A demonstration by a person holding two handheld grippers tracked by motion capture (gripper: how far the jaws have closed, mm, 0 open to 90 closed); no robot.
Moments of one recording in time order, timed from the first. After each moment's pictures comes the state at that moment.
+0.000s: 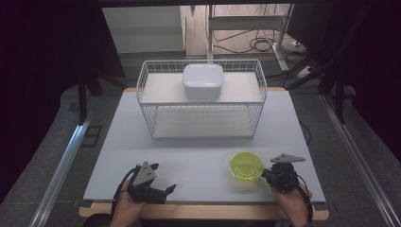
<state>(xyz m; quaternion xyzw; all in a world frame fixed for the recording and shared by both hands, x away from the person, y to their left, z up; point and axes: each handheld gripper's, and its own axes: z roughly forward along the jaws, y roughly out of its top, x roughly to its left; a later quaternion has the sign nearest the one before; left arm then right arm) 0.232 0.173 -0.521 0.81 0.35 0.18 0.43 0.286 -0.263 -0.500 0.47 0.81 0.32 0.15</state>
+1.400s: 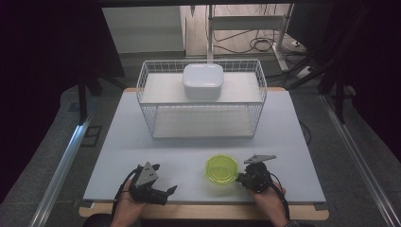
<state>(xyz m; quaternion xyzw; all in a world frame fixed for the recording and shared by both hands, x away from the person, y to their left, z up) 0.232 0.169 -0.523 0.82 0.34 0.18 0.42 0.291 -0.197 -0.514 0.42 0.84 0.34 0.06</state>
